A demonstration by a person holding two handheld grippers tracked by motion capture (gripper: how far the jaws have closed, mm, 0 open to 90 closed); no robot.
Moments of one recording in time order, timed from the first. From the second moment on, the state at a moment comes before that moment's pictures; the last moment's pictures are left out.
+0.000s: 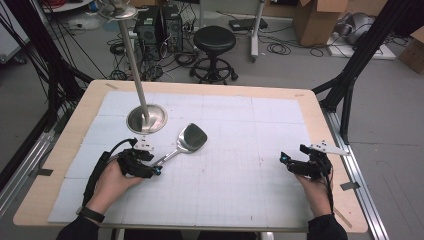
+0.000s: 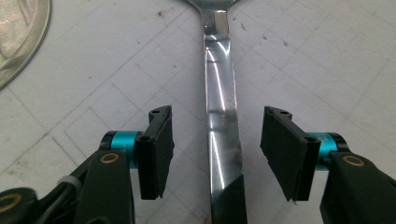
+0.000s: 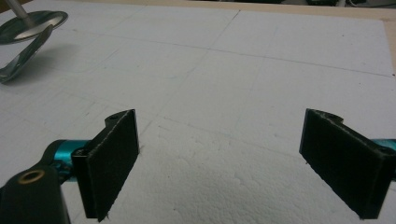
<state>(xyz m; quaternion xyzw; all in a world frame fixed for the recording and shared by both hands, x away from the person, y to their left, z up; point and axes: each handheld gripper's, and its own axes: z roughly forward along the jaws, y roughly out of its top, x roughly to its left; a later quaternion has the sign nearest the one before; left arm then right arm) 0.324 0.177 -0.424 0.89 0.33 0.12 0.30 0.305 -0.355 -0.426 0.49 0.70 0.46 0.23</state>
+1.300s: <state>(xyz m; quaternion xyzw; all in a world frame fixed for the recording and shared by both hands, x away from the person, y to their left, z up) 0.330 0.178 -0.424 0.89 0.30 0.09 0.32 0.306 -0.357 -0.426 0.49 0.70 0.47 0.23</state>
